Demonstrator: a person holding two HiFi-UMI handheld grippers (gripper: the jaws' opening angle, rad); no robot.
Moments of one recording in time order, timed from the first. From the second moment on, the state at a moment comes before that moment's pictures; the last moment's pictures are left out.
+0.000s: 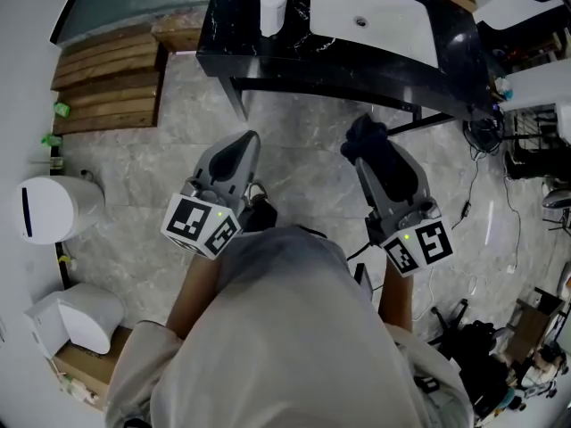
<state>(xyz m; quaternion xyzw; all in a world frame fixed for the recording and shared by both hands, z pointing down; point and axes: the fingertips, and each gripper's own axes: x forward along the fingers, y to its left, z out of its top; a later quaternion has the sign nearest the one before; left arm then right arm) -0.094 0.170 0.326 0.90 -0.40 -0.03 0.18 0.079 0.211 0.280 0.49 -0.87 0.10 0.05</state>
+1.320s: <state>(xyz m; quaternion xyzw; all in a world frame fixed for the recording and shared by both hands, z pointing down) -0.136 0.101 0.320 0.89 -0.39 -0.06 0.20 0.023 0.128 0.263 0.48 -0.87 0.07 0.07</state>
